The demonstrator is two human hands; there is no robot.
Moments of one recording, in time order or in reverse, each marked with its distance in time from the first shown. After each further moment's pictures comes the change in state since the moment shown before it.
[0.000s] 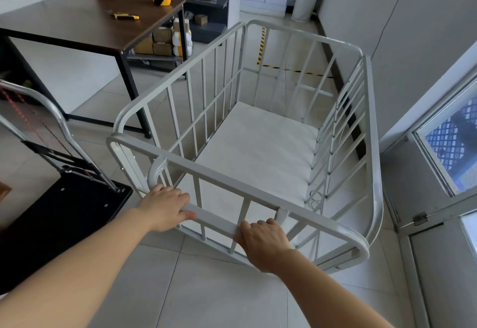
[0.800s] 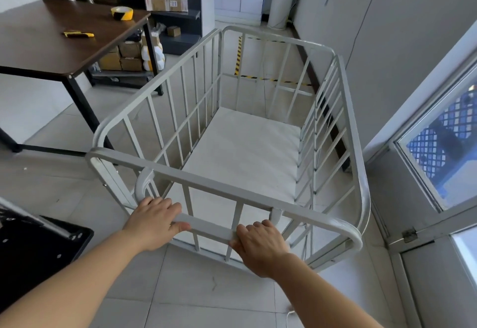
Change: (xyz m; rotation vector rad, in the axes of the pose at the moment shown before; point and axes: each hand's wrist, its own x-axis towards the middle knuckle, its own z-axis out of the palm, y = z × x) left_hand 0.149 0.015 -0.055 -0.066 0.281 0.014; right_hand 0.084 0.143 -0.022 0.013 0.125 0.028
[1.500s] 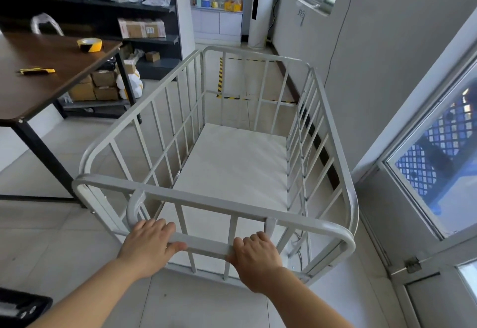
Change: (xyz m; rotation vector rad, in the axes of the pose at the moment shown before) left_hand 0.150 0.008 -0.014 -0.023 0.121 -0.017; right_hand 0.098 0.116 0.006 -0.250 0.198 0.172
